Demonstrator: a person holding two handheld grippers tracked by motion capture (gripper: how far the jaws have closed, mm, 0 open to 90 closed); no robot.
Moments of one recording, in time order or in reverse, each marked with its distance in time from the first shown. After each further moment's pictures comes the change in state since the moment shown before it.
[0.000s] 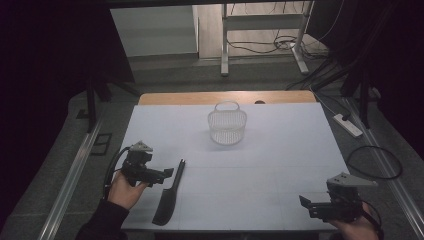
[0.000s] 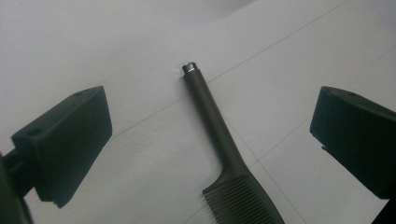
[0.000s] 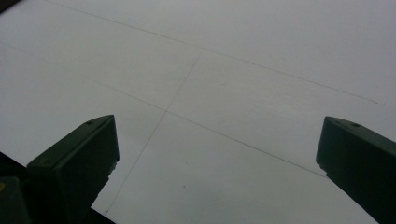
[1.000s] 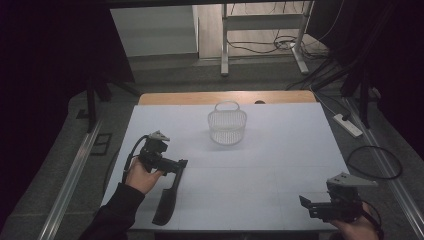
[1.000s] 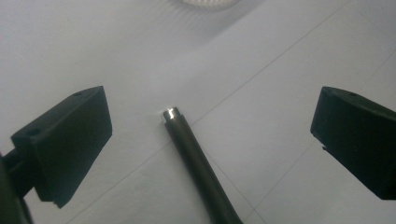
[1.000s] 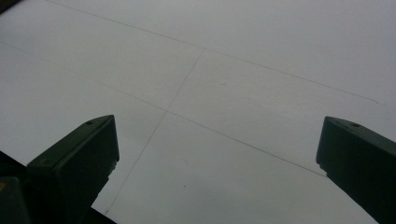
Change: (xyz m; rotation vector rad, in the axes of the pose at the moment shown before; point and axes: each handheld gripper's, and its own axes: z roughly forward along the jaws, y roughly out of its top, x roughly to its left) left arm -0.004 0.040 0.033 0.026 -0.049 0.069; right arm 0.000 0.000 0.000 0.001 0.002 0.001
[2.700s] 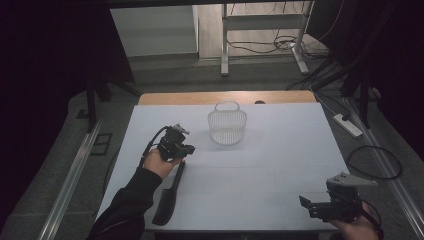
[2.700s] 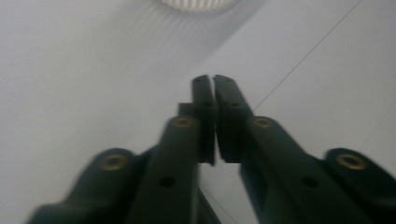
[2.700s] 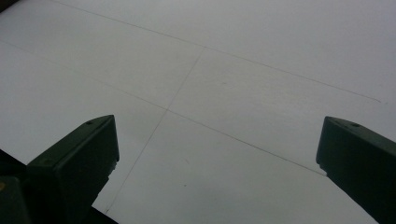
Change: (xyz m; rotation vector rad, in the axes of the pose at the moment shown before) left arm -0.001 0.038 0.045 0.094 0.005 0.084; right arm 0.000 0.000 0.001 0.007 0.003 0.001
